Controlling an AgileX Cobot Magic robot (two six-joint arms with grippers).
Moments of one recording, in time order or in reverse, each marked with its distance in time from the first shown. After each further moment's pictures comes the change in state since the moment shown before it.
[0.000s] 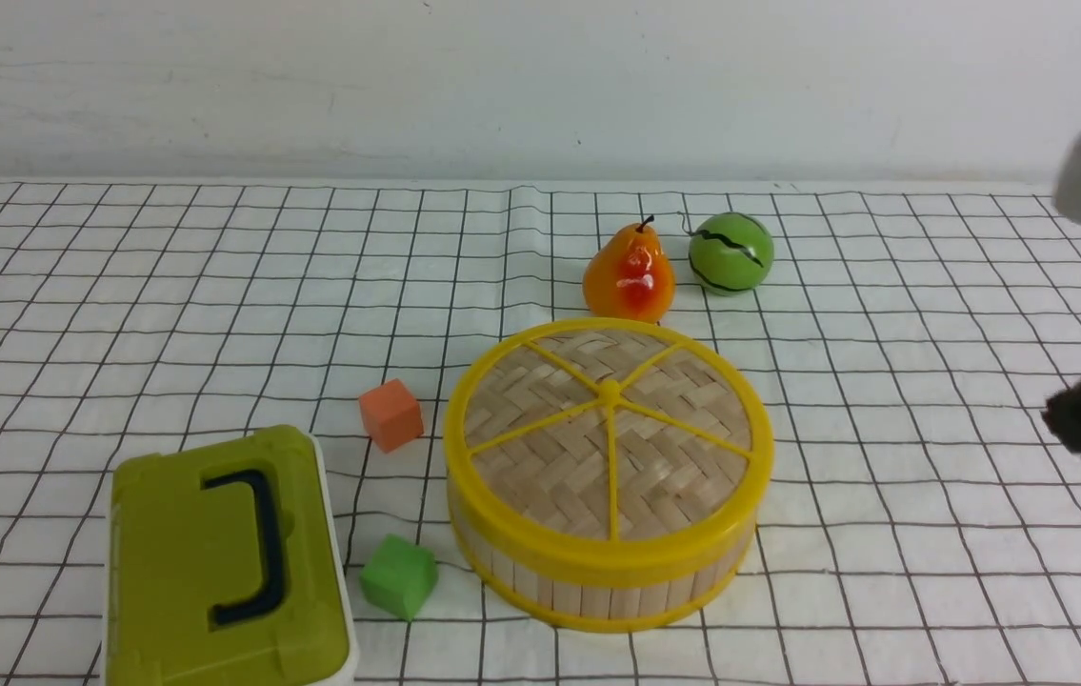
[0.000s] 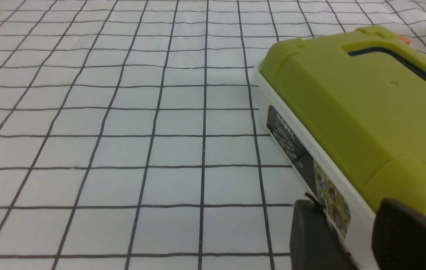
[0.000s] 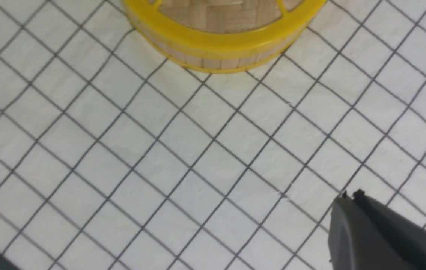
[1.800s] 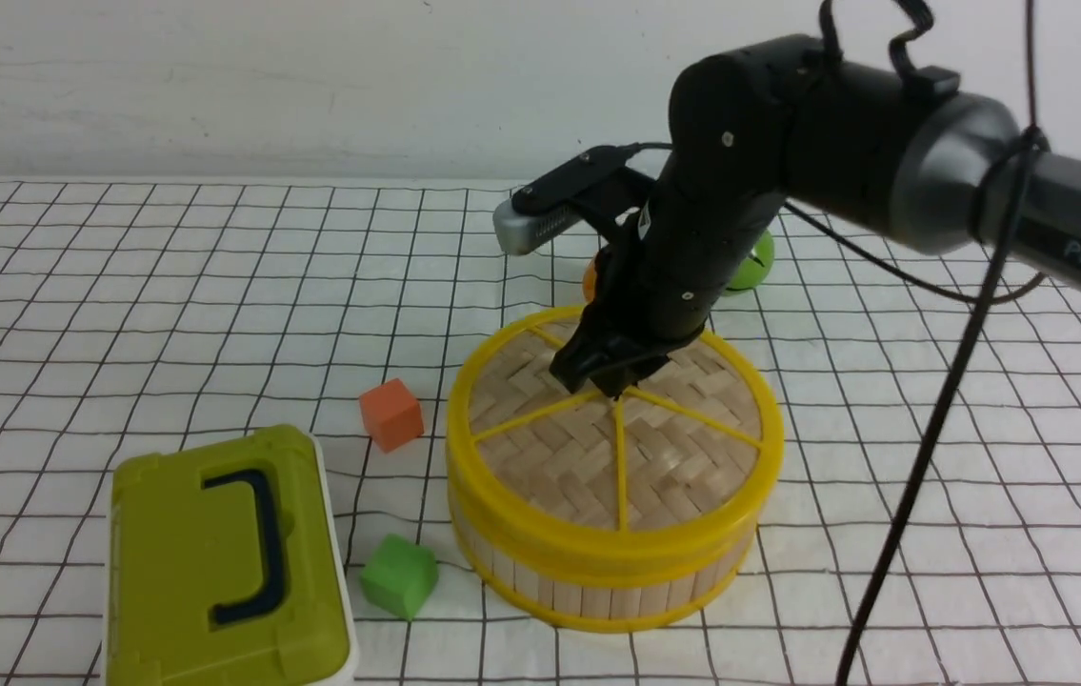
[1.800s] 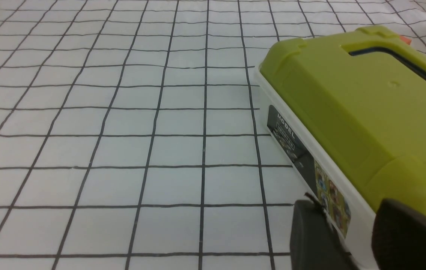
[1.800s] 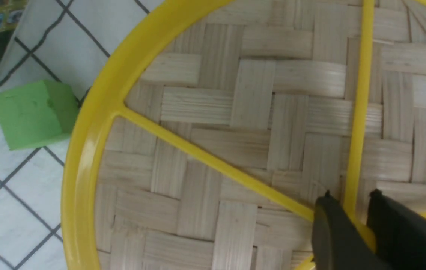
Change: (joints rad) right arm 0.239 0.754 -0.516 -0.051 -0.196 0.123; left arm 0.000 0.000 0.000 0.000 0.000 0.000
